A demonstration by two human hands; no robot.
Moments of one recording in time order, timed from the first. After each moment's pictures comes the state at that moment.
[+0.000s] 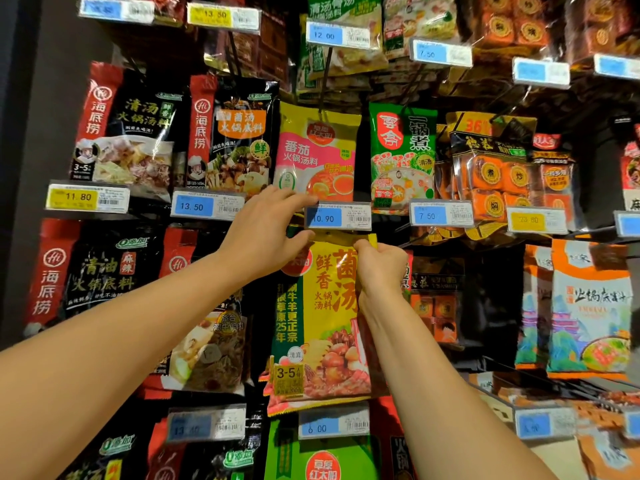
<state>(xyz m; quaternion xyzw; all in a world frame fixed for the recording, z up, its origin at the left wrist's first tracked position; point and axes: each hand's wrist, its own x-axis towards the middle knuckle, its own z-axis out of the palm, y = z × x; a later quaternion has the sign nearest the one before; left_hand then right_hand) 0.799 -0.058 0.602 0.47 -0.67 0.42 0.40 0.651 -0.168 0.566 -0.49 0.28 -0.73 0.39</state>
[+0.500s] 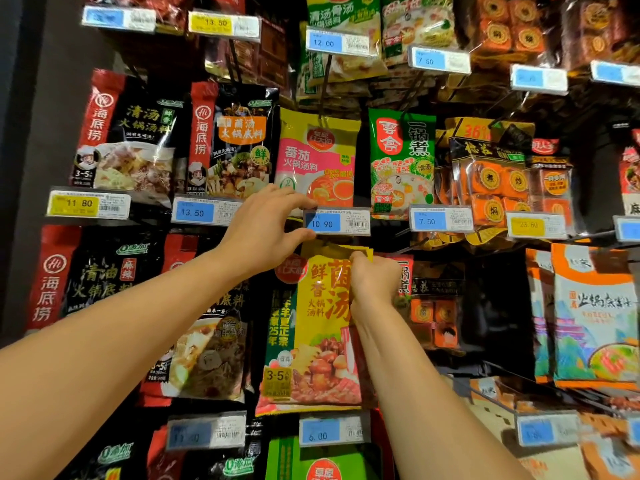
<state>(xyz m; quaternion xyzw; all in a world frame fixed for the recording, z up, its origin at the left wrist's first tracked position) 0.800 -0.053 0.615 0.47 -0.68 0.39 0.41 0.654 -0.163 0.561 -0.47 0.35 -0.73 0.37</state>
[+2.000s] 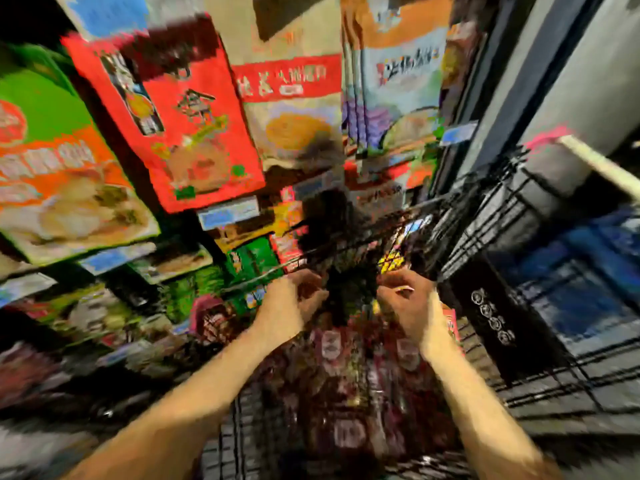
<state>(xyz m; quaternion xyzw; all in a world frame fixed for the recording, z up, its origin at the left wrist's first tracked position) 0.478 -0.030 0.064 0.59 -0.68 -0.35 0.25 0.246 -0.018 0.041 -0.52 0.64 -0.41 0.39</state>
